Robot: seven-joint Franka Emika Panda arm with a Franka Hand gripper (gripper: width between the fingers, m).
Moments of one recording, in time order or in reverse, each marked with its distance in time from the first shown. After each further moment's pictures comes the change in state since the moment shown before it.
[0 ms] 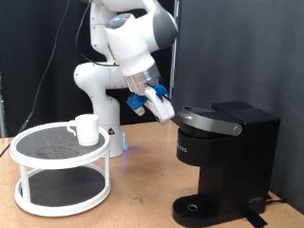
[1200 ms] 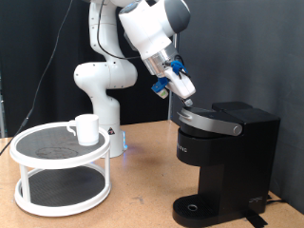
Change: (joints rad) arm 0.020 -0.048 0.127 0.006 0.111 0.108 0.164
